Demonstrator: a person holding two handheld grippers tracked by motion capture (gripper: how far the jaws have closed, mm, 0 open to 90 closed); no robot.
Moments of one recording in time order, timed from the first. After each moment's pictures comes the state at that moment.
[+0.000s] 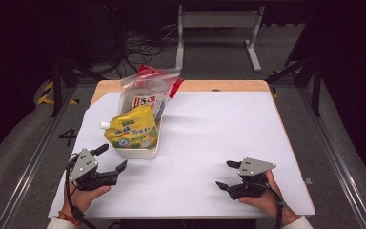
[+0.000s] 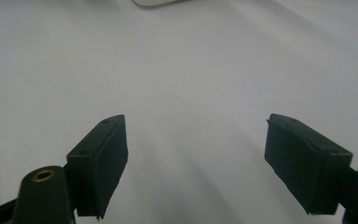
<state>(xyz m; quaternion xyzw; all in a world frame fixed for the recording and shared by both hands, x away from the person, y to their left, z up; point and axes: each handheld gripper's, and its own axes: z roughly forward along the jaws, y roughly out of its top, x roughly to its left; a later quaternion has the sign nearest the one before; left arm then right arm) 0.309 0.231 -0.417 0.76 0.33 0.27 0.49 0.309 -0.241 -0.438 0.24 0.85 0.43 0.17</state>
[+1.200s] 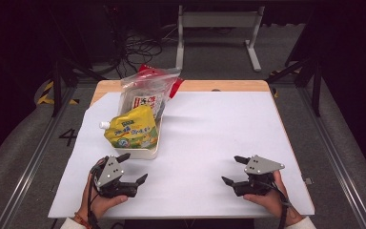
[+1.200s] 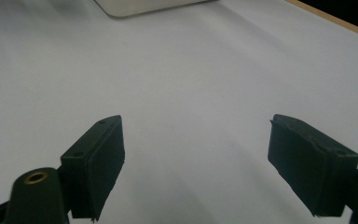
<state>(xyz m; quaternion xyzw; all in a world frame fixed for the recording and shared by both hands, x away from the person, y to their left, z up) 0.302 0.180 -0.431 0.81 0.27 0.22 0.46 0.308 -0.255 -0.431 0.26 0.84 0.43 0.21</state>
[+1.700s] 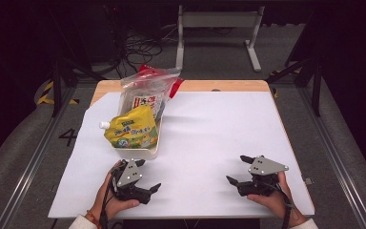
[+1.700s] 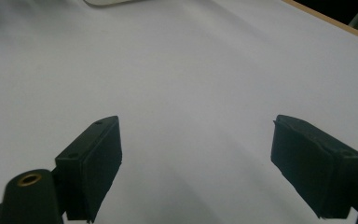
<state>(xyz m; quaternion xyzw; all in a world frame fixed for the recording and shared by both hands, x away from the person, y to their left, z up) 0.308 0.147 -0.448 0.85 0.25 0.16 0.44 0.306 -0.266 -0.434 0.27 0.83 0.42 0.23</state>
